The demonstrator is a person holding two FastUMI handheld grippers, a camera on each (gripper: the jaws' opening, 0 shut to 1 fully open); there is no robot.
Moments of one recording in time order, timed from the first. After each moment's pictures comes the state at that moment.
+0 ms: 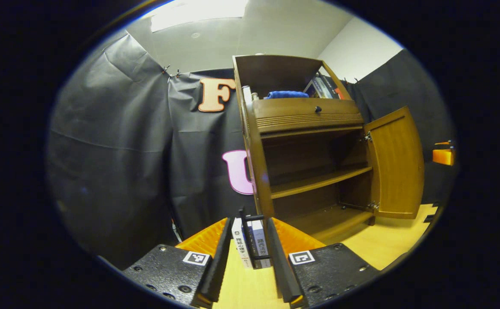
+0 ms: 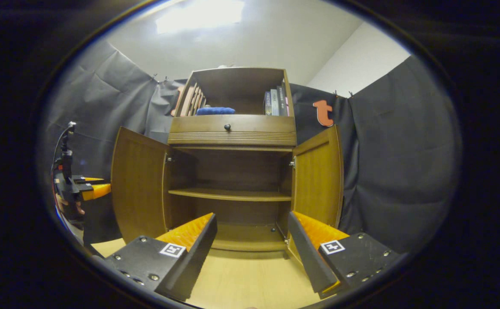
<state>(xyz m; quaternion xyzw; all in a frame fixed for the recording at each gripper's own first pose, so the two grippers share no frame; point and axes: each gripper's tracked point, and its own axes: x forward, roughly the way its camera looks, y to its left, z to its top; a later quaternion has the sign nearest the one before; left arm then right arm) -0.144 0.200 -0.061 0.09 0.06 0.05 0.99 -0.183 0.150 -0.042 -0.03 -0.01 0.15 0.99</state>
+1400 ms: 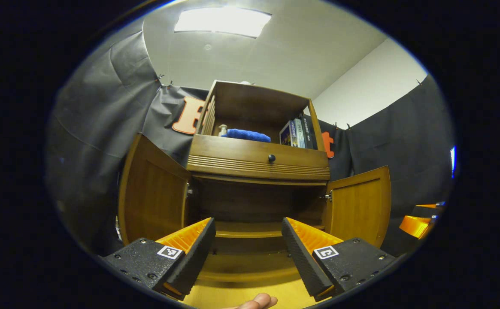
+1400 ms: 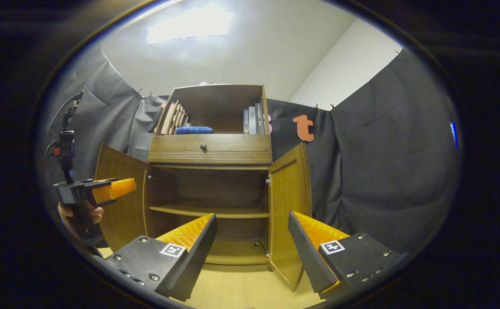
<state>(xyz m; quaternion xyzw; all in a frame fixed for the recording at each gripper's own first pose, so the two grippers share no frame) -0.065 0.003 -0.001 -0.03 -0.05 -0.01 1.00 -0.159 0.095 -0.011 -0.01 -0.07 0.10 0.99</state>
